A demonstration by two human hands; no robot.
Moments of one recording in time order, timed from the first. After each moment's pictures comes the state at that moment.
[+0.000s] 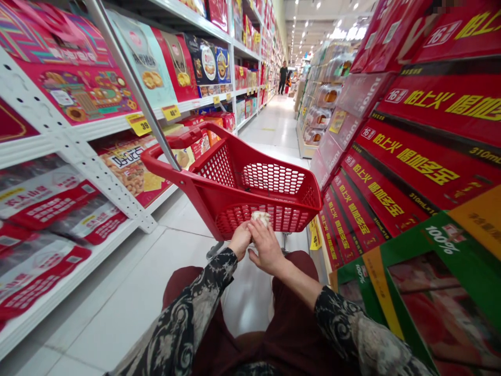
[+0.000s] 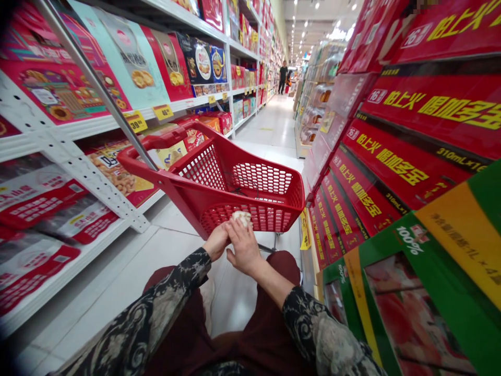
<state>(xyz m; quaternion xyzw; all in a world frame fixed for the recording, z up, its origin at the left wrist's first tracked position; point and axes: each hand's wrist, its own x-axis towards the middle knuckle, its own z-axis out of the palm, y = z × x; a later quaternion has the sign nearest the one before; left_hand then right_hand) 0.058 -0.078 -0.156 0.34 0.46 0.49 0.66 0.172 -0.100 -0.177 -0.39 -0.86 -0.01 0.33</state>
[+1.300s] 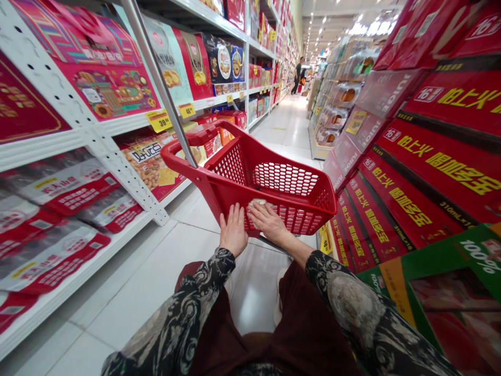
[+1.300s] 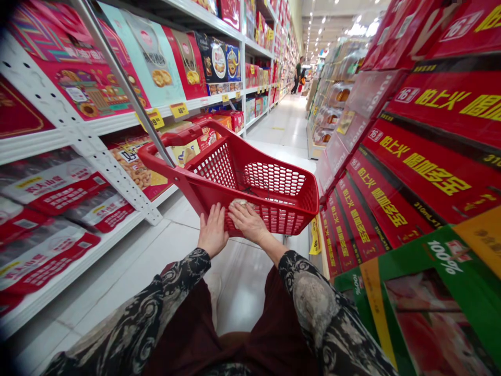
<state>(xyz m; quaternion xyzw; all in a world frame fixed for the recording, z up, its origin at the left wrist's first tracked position) 0.002 -0.080 -0.166 0.73 0.66 0.14 -0.08 0.157 -0.014 -0.180 -0.23 -0.92 -0.19 0.26</state>
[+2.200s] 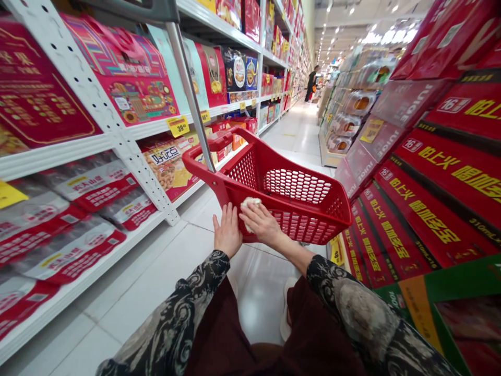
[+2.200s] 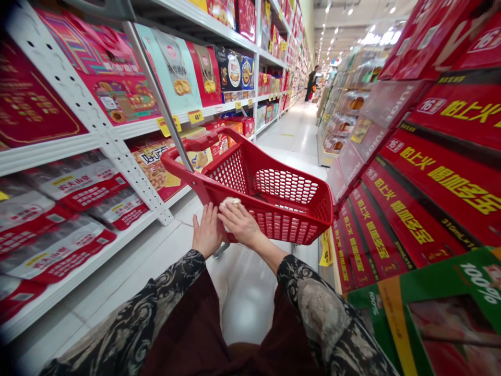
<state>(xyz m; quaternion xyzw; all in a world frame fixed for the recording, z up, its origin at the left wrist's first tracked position) -0.042 -0.082 -0.156 0.68 0.70 0.17 -0.11 0.103 -0.019 -0.150 -0.19 -0.92 -0.17 0.31</state>
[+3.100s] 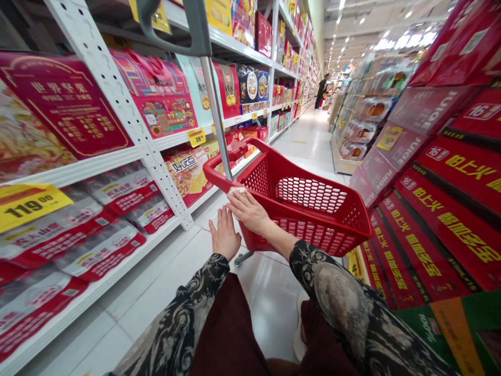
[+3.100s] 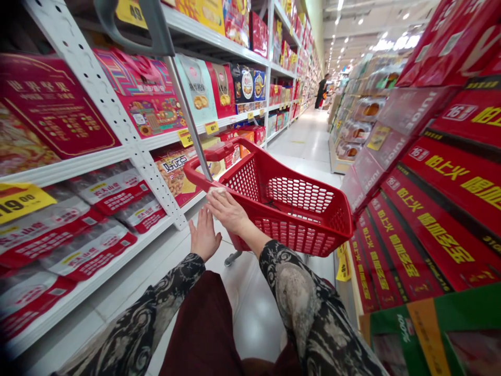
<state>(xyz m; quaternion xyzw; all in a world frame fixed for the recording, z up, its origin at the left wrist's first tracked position) -0.085 -0.086 -0.136 0.62 0.76 0.17 -0.12 0.019 0.004 -0.102 -0.16 -0.92 -0.18 0.30</state>
